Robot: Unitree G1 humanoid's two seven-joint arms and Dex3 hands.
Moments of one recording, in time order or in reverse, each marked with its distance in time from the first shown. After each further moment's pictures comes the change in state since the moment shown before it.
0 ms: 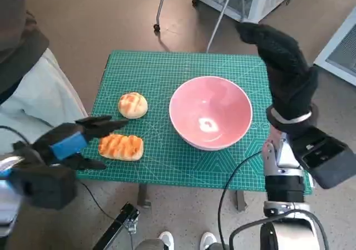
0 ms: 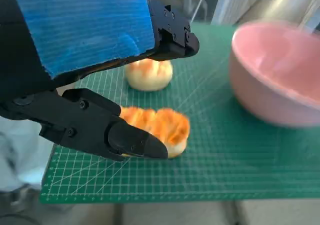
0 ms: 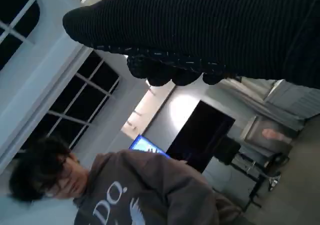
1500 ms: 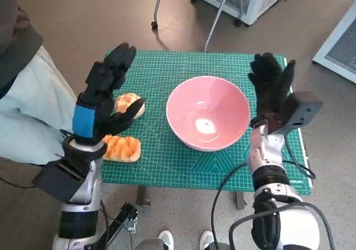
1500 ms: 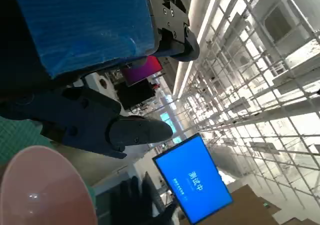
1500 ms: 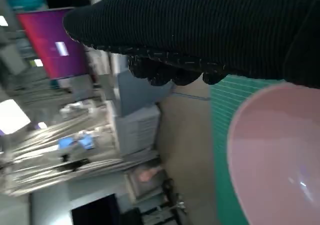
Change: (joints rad) left arm -0.137 -0.654 0.132 0.143 -0.350 -0.360 0.449; right arm -0.198 0.028 -0.292 0.774 -0.133 0.241 -0.443
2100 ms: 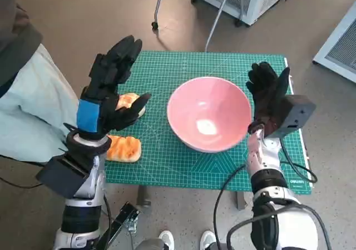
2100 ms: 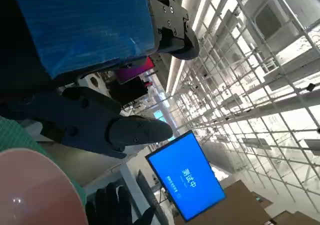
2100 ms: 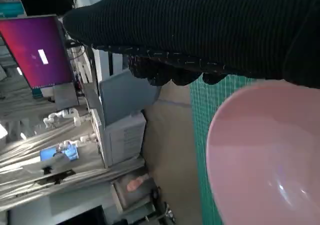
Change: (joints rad) left arm -0.064 -0.019 -0.027 0.022 0.009 0.003 0.019; right arm 0.017 0.028 0.027 0.021 -0.019 0.084 -0.087
